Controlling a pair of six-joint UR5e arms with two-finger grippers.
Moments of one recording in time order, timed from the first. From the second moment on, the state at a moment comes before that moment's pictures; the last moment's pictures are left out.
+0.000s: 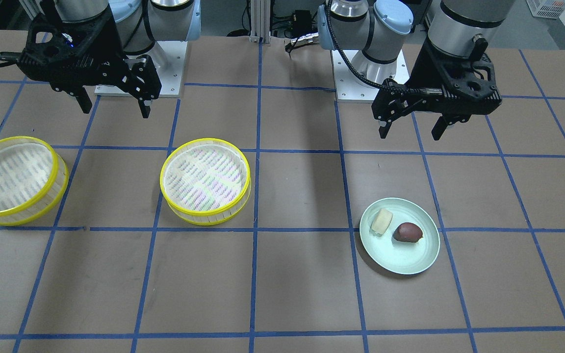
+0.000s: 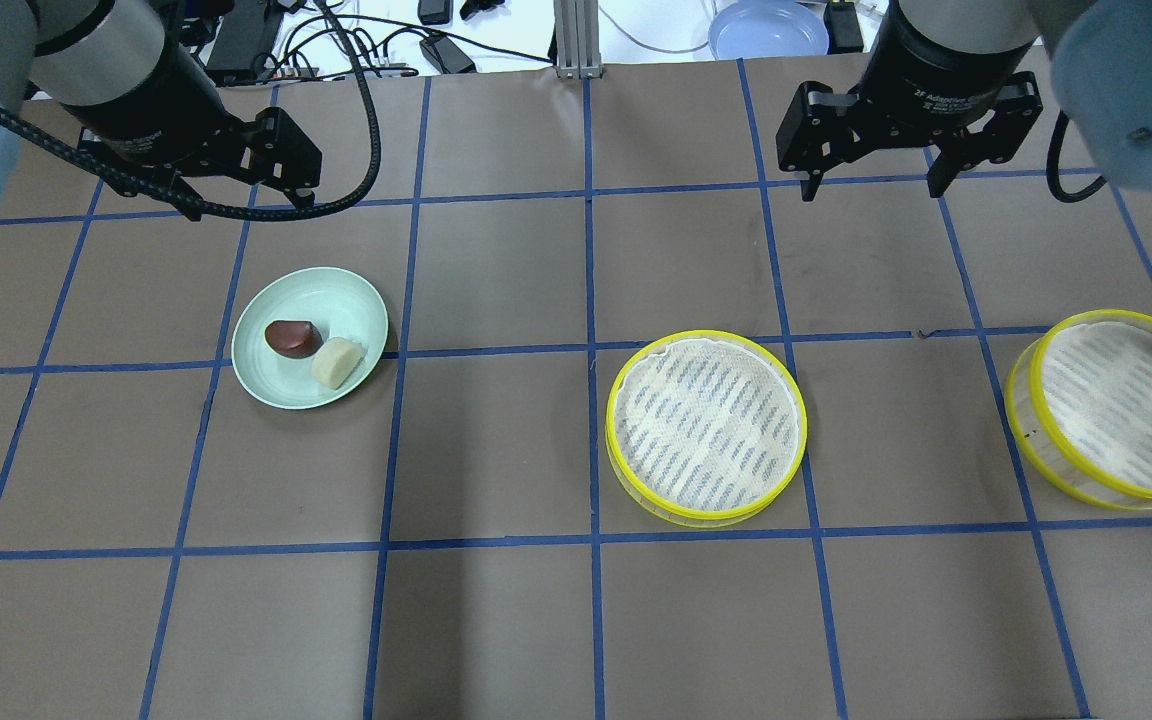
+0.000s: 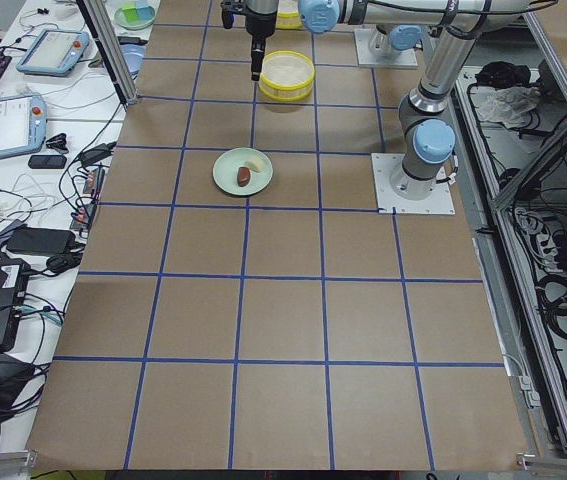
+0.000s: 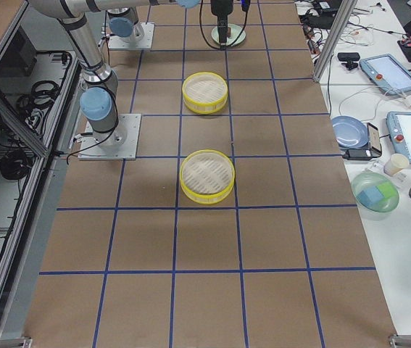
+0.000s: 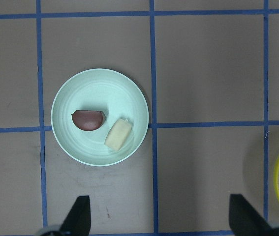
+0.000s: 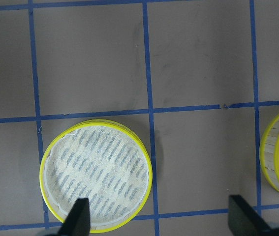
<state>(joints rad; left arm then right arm) -1.54 -1.54 -1.58 -1.46 1.57 0.04 1.64 -1.60 1.52 -1.60 -1.62 0.12</state>
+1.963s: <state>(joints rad) -1.46 -1.89 -1.79 -1.24 1.57 0.44 1.09 -1.57 1.64 -1.65 -1.68 -0.53</state>
